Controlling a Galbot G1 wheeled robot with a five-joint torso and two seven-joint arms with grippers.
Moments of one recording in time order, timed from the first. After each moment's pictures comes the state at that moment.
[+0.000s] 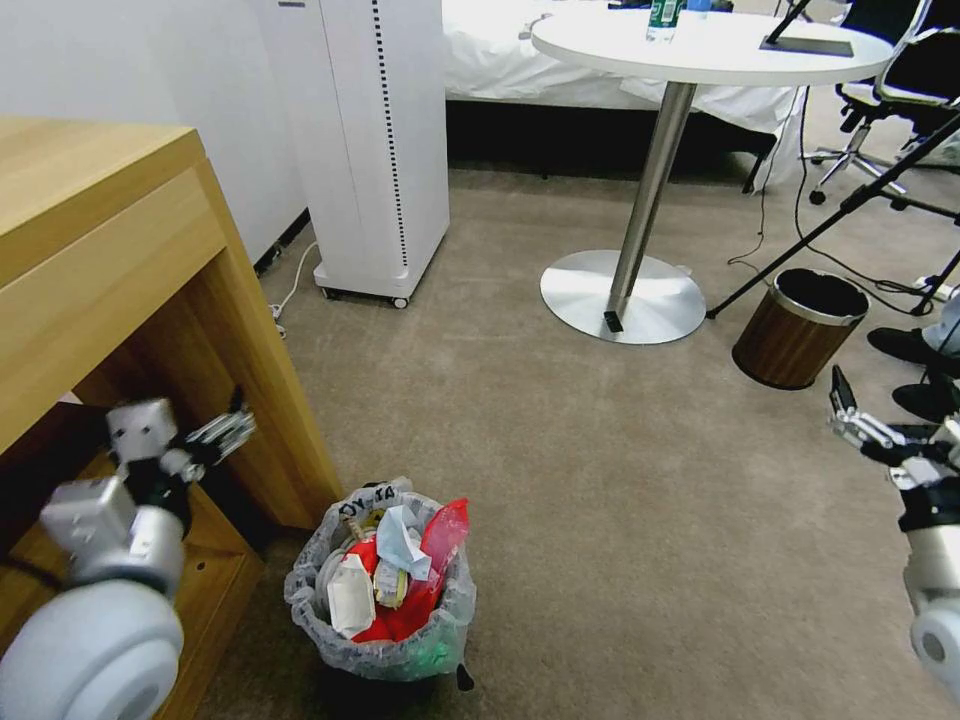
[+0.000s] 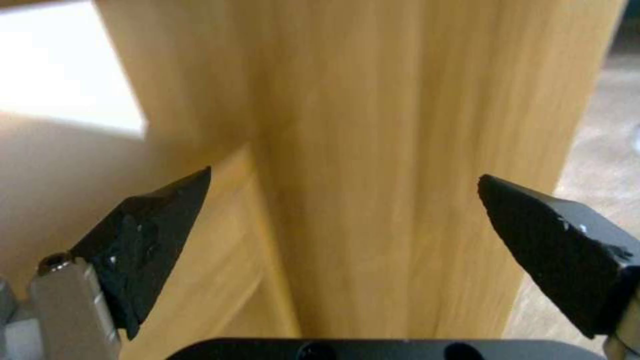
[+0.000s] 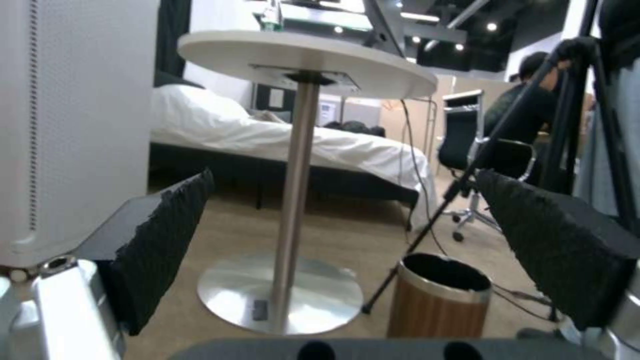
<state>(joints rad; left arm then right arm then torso) 1.73 -0.84 -0.66 -2.45 -0.65 0.27 -0.81 -1.63 1.00 0.94 1.94 0.55 0.37 0.02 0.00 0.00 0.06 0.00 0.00</state>
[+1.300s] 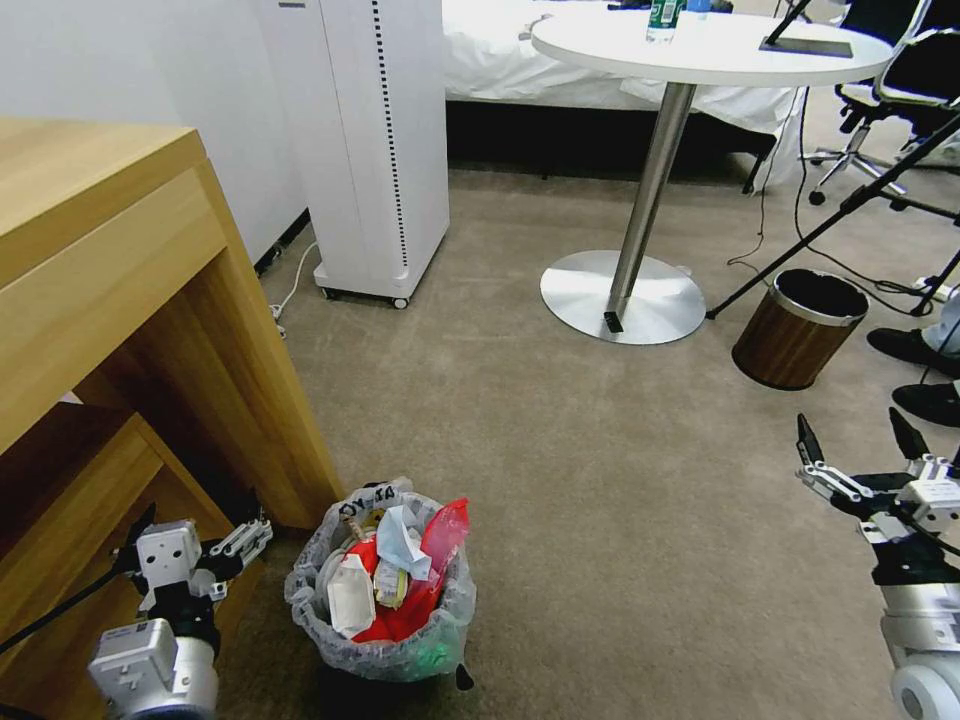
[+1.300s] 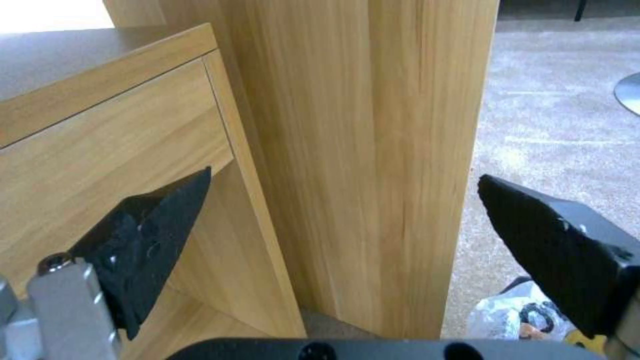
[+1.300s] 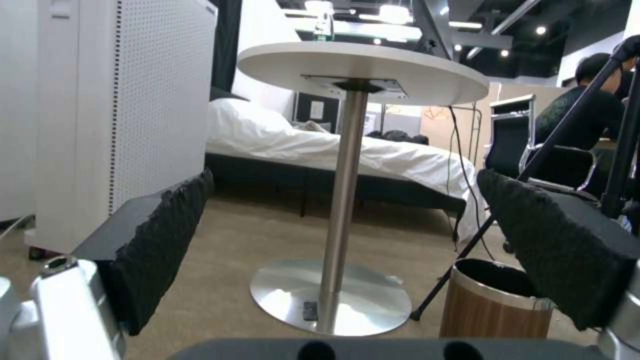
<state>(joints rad) 1.89 -1.04 -0.54 -2.47 -0.36 0.20 -0.71 -1.69 1.04 0.90 1.95 0.55 0.48 -0.09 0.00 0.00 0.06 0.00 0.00</state>
